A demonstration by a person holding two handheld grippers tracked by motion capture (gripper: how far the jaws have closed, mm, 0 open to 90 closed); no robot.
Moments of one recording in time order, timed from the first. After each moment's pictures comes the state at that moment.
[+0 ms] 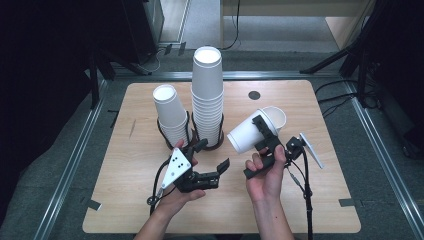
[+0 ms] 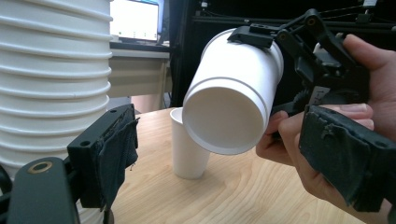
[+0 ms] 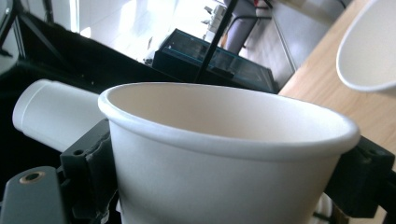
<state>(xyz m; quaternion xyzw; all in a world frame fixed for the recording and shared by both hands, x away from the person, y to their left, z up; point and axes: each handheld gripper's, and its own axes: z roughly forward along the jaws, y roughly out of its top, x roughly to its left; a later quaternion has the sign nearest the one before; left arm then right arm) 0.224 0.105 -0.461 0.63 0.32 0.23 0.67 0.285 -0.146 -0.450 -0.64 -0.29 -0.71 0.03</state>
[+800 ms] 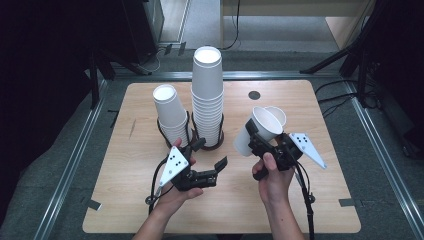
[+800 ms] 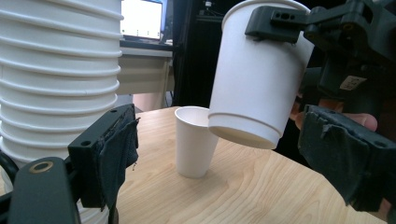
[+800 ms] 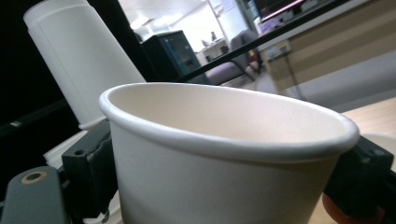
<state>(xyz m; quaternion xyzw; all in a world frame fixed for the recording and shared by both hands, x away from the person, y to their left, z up) 0.227 0.110 -0.460 0.63 0.33 0.23 0.67 0.265 -0.137 -0.423 -0.53 -0.46 -0.68 -0.24</state>
